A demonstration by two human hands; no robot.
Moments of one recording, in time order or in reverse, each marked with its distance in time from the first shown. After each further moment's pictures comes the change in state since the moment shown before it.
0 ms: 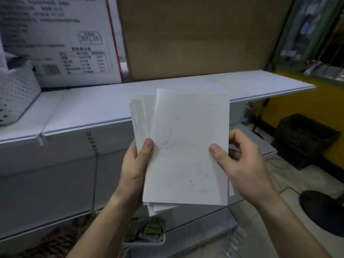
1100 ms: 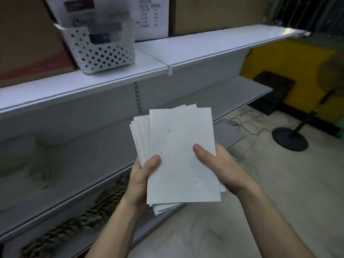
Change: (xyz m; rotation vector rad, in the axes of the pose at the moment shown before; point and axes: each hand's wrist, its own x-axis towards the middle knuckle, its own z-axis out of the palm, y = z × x) left_hand -0.183 0.051 -0.354 -0.214 -0.200 -0.442; right_hand -0.225 -0.100 0.342 0.278 -0.122 0.399
